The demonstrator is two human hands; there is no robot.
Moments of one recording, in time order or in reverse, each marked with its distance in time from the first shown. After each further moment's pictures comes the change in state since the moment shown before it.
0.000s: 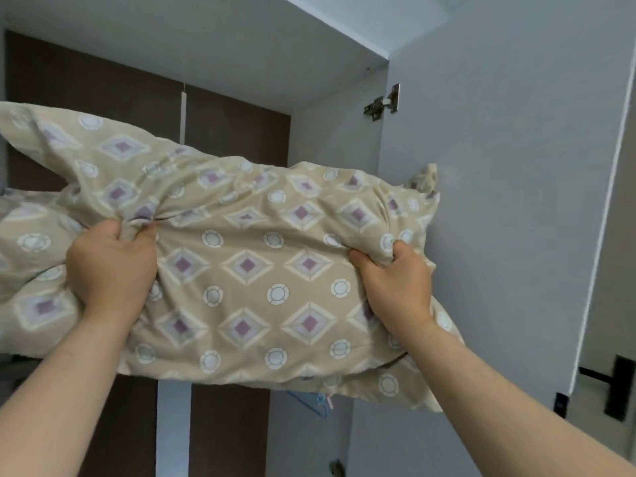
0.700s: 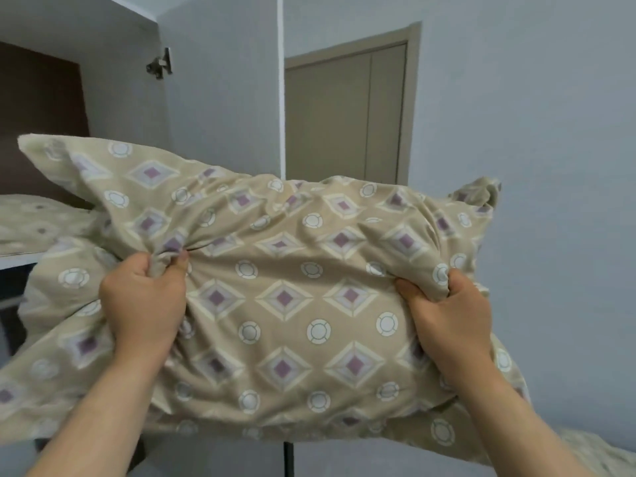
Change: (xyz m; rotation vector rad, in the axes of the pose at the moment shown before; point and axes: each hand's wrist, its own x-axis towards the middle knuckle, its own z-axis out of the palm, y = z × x) left_hand -0.283 0.254 -0.117 -0.484 -0.396 0.003; right_hand -0.223 -0.008 -0.454 -0.396 0.335 0.196
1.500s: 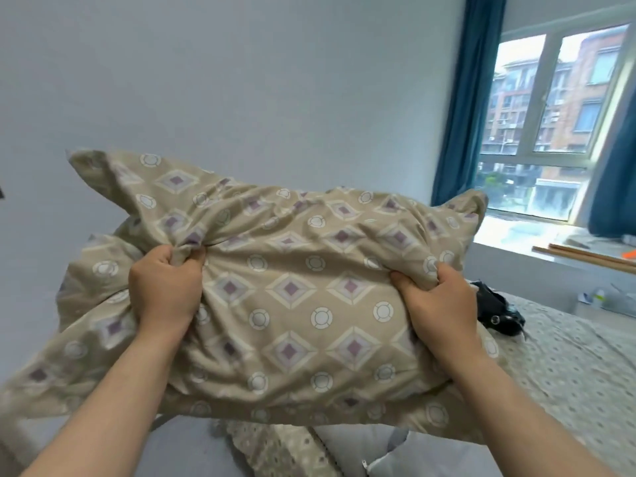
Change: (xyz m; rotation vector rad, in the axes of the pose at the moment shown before) left_hand -0.342 0.360 0.345 -0.846 -0.981 -0.071; right_hand -0.063 0.139 -0.416 -0.819 0.854 0.439
